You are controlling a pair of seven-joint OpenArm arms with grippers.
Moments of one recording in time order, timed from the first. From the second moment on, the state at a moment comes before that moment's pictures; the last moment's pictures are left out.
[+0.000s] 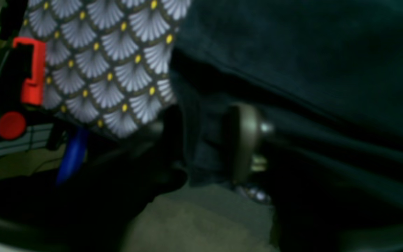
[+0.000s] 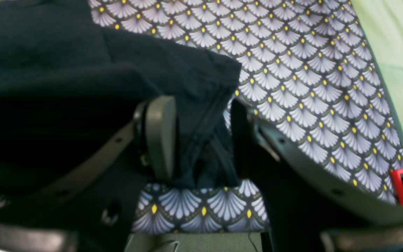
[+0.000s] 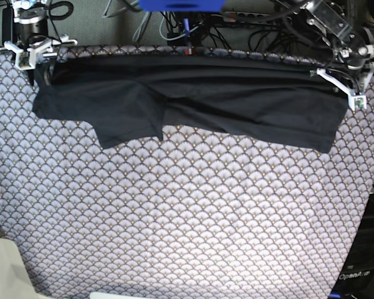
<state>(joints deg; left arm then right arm) 6.7 8.5 -57.1 99.1 18.7 -40.0 39.2 -29.6 -9.5 49.2 97.1 -18.7 40.5 12.9</state>
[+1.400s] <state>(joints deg) 8.0 6.5 -70.4 101.8 15.2 -40.4 38.9 -13.3 -7.3 32.4 110.3 -17.1 40.4 -28.7</state>
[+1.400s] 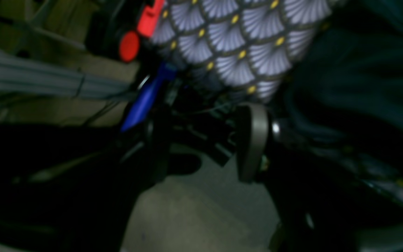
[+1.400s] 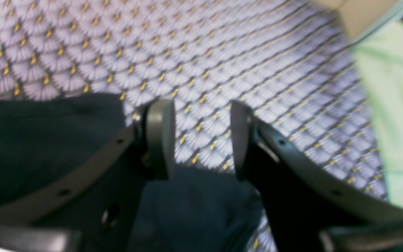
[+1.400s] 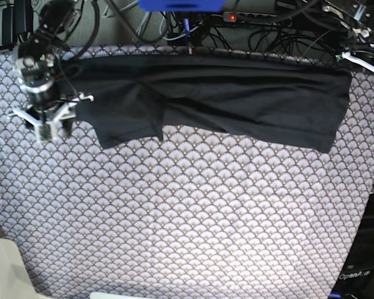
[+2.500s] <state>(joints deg) 8.0 5.0 -74.3 101.6 15.7 -40.0 39.2 2.6 -0.4 19.2 90.8 -8.6 40.1 -54.1</state>
